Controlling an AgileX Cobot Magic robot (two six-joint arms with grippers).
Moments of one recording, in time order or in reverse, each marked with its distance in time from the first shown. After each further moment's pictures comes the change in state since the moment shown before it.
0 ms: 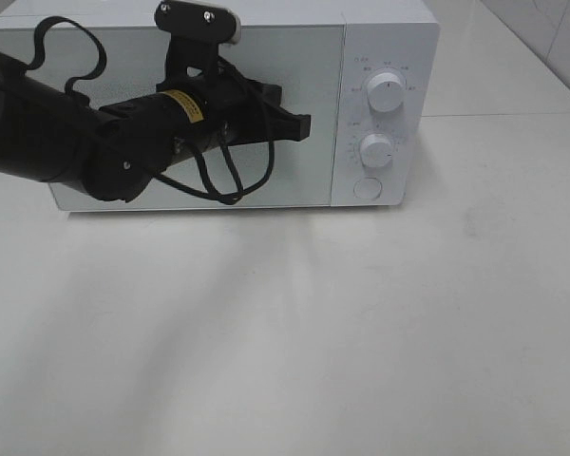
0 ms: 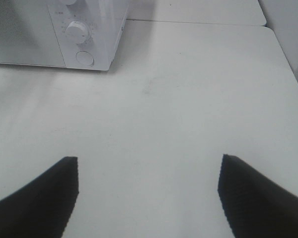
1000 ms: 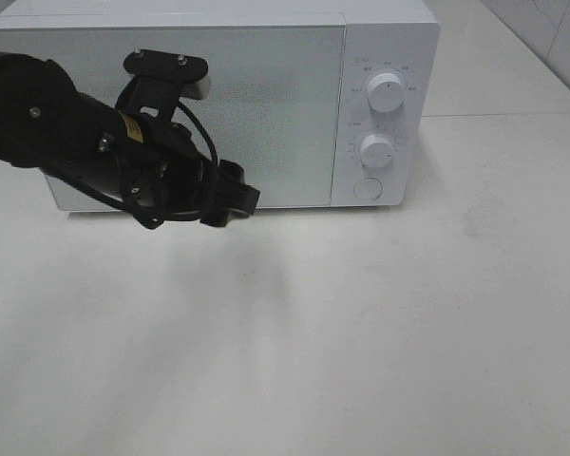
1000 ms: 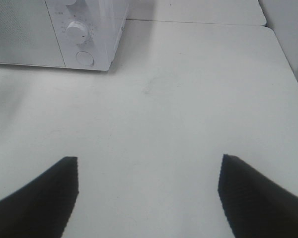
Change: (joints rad) left arm -0.004 -0.268 0.135 -0.088 0.762 0.032; right arm 0.000 0.000 0.000 0.000 0.000 0.000
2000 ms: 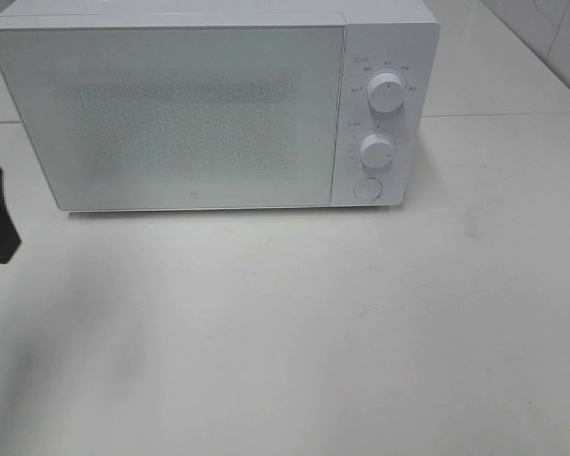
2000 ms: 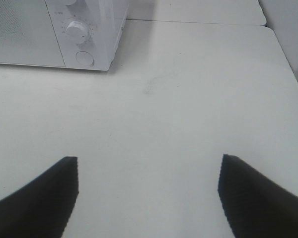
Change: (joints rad) left arm 0.420 -0.398 0.000 0.037 0.886 0.049; right arm 0.000 0.000 0.000 0.000 0.000 0.000
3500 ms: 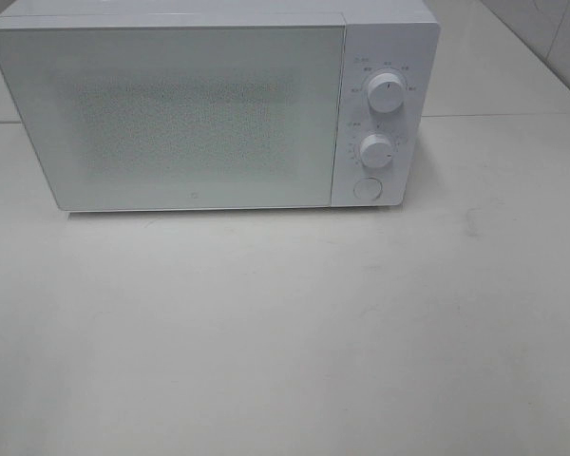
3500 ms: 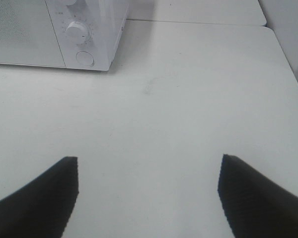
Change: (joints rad) left arm 0.204 -1.192 0.457 0.031 -0.011 0.016; right arm 0.000 0.000 0.000 0.000 0.000 0.000
